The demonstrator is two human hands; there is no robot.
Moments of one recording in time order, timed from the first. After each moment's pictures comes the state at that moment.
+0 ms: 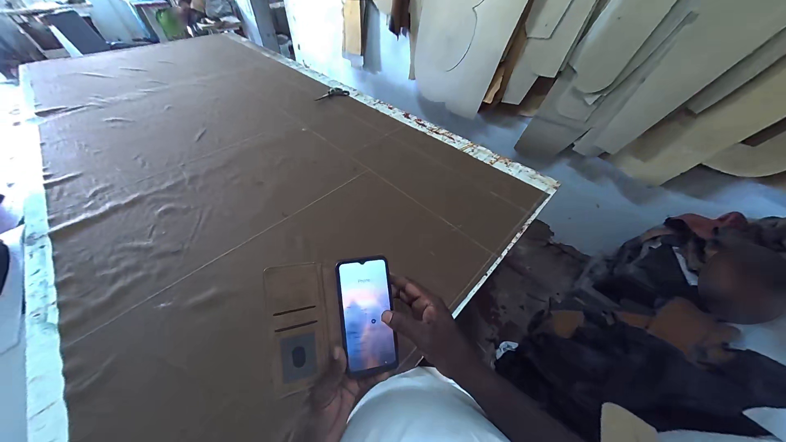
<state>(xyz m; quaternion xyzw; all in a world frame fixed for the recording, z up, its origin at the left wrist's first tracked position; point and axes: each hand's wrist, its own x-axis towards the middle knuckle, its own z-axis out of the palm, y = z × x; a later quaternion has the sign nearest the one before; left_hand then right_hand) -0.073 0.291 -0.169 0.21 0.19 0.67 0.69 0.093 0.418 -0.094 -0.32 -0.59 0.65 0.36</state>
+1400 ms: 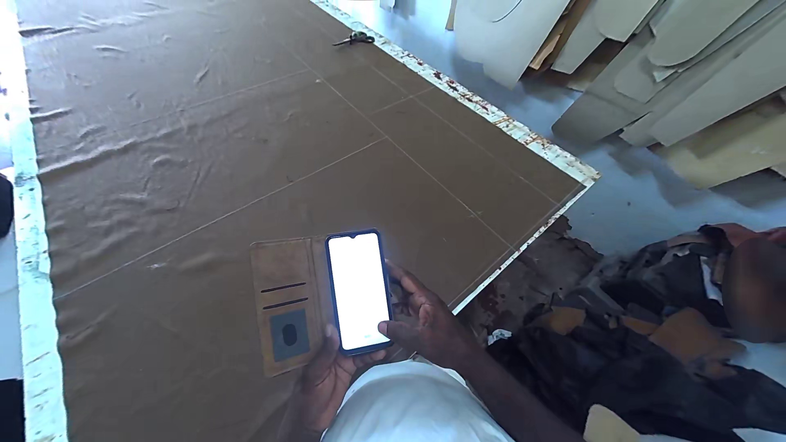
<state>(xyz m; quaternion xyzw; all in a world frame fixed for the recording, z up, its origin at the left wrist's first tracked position) -0.070 0.307 -0.172 0.16 0.18 0.71 0.66 0.094 0.439 -0.110 -0.30 -0.65 0.65 0.23</state>
